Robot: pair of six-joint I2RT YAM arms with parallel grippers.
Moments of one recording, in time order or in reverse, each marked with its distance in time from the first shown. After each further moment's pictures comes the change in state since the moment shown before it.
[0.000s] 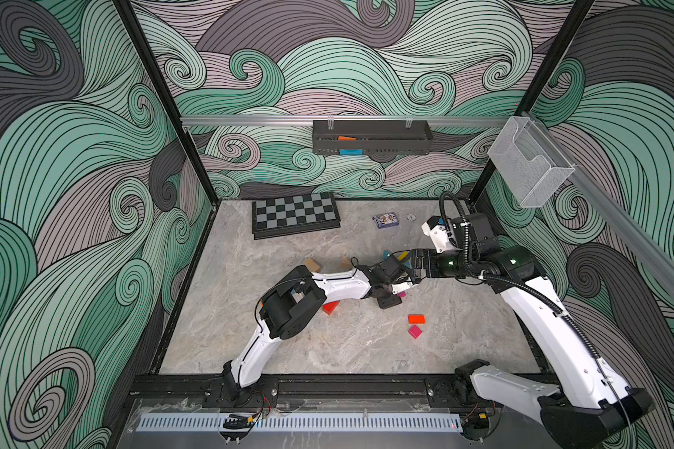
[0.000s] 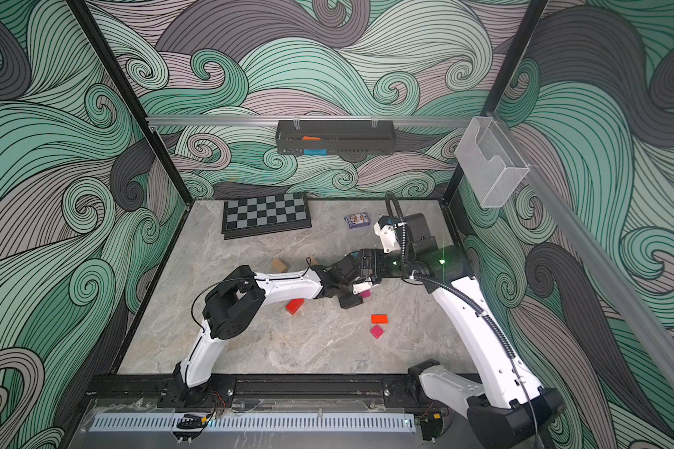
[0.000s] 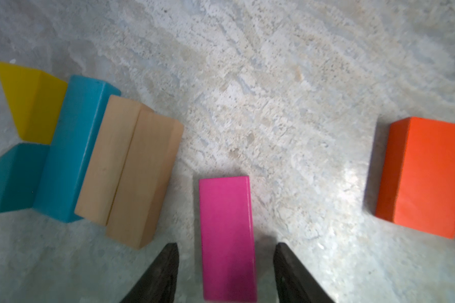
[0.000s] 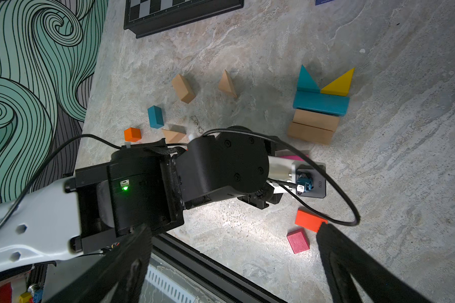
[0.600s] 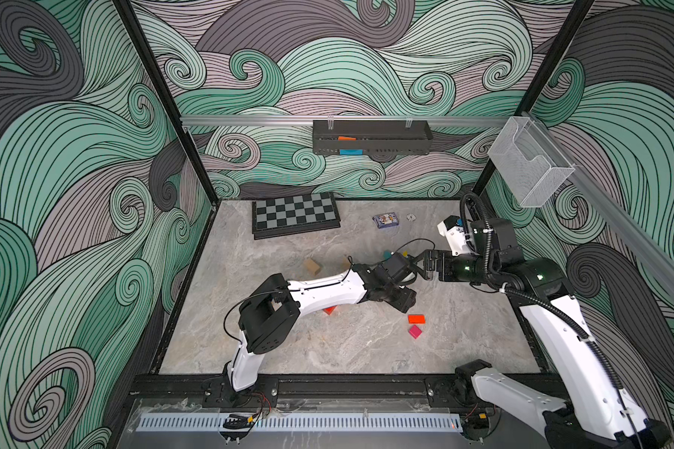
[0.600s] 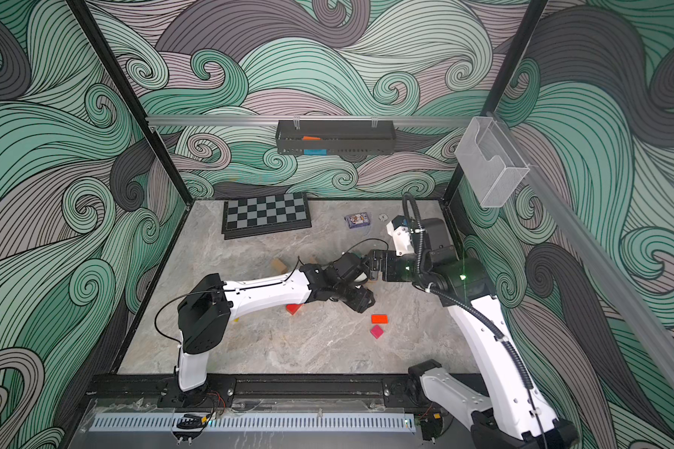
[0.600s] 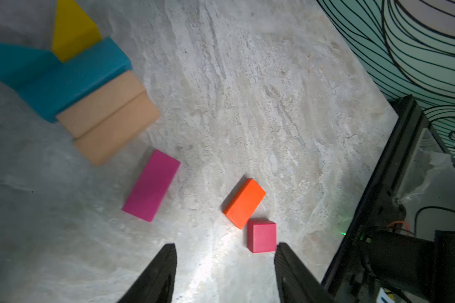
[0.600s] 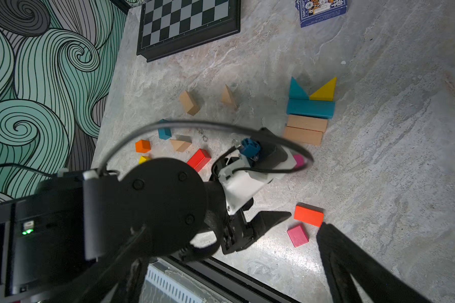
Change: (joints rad) left arm -0.106 -0.174 -0.014 -0.079 0.104 -0.777; right arm -0.039 -0.105 0.016 -0.045 -0.003 0.039
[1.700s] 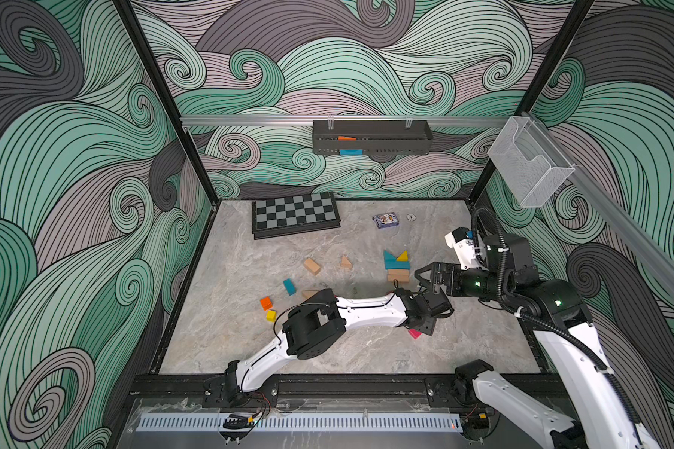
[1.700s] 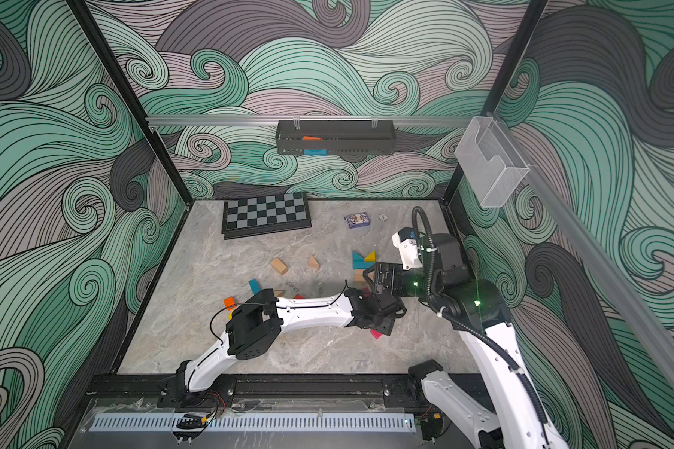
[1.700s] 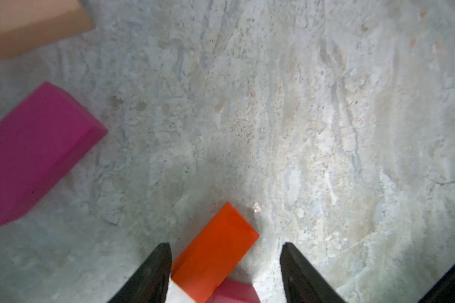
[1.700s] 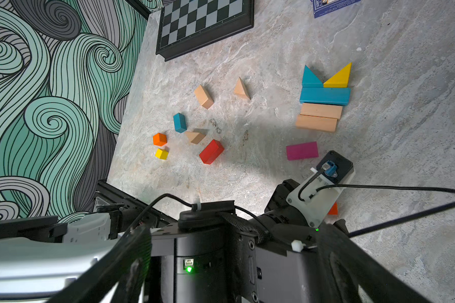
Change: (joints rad) left arm -0.148 0.340 0.348 -0.217 -0.288 -0.304; right arm 0.000 -0.130 -0.075 -0.011 -0.050 0.038
